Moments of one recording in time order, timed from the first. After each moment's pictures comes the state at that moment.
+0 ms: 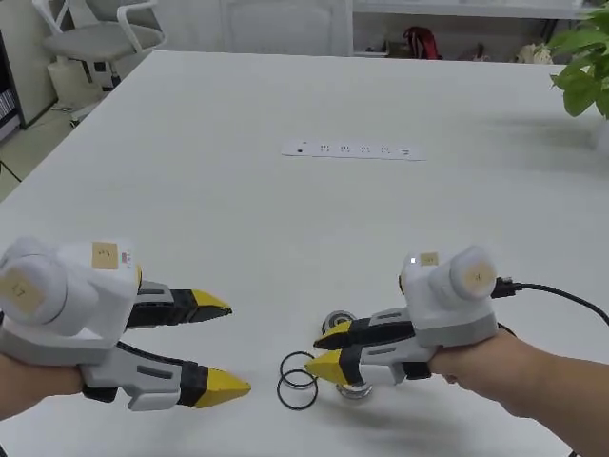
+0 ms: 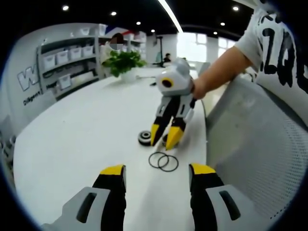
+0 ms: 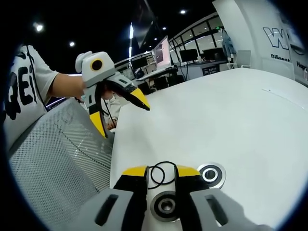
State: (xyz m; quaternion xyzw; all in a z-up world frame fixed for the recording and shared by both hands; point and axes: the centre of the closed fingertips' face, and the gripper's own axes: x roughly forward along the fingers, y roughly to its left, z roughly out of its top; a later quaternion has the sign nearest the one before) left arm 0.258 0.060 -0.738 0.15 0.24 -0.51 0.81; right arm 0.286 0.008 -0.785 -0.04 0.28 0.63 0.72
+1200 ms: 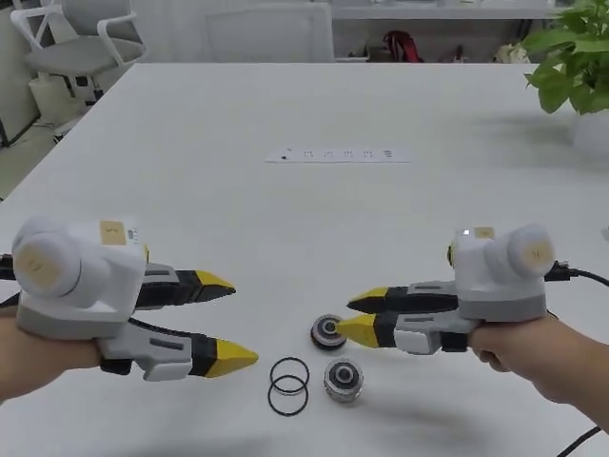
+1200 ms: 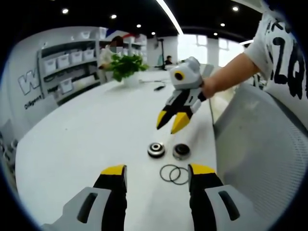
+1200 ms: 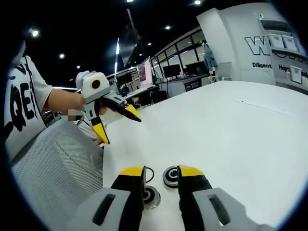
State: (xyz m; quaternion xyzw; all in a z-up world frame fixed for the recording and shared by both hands) left arm 0.288 0.045 -0.724 0.16 0.22 -0.51 0.82; right arm 0.321 -0.043 -0.751 0.00 0.23 0.57 0.78
